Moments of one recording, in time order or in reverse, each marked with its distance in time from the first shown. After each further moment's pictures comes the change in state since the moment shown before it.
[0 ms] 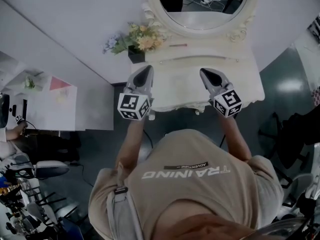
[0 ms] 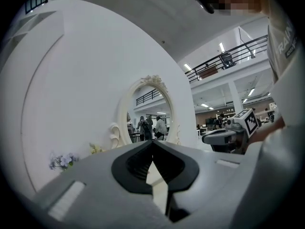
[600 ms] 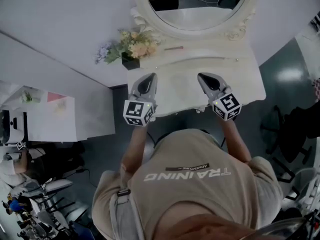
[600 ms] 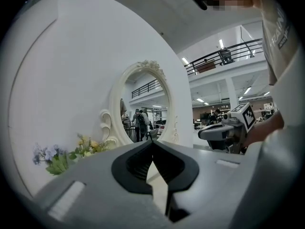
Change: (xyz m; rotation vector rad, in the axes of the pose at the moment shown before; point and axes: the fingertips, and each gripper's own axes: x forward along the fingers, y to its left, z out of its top) left arm 0.069 0.001 -0.043 -0.004 0.086 -0.062; right arm 0.032 -0.044 -0.031 0.041 0.049 0.007
